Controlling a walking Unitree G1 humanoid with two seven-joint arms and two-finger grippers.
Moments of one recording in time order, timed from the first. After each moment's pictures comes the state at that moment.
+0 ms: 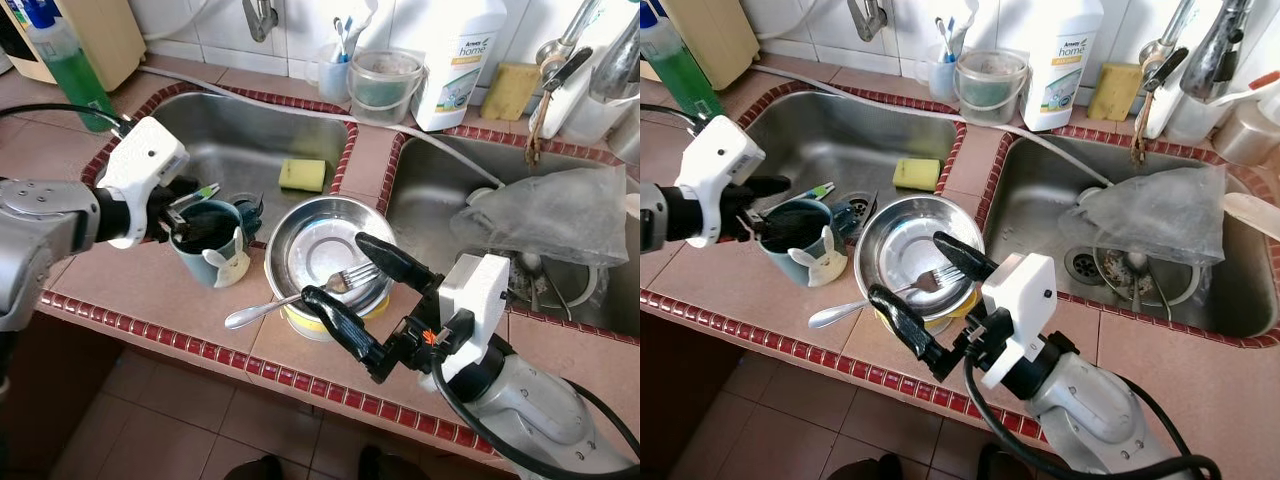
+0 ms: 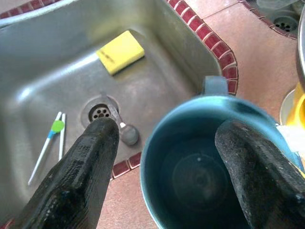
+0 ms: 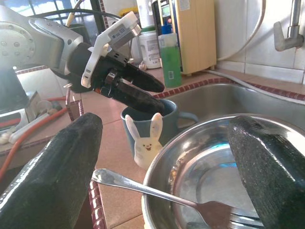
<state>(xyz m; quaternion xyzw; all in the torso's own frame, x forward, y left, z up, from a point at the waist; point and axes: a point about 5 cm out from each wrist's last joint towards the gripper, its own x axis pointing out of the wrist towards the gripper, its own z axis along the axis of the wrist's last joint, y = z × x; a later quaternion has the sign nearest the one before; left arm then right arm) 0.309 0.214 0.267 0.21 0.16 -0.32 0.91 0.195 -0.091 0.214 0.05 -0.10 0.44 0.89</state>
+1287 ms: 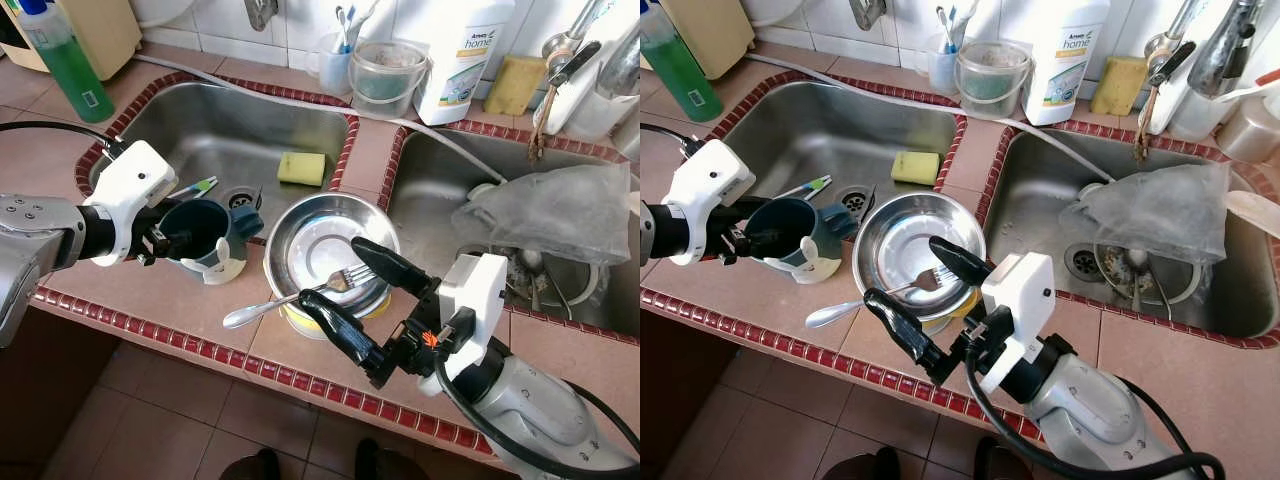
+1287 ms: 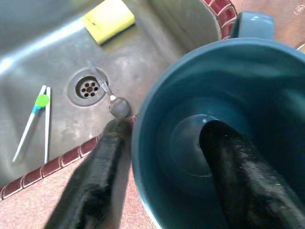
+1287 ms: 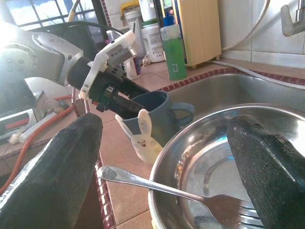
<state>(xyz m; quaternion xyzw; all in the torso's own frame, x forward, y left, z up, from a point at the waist) 0.301 0.224 0.251 0.22 0.20 -0.33 0.90 0.193 -0.090 0.216 0.07 -0.09 0.44 0.89</state>
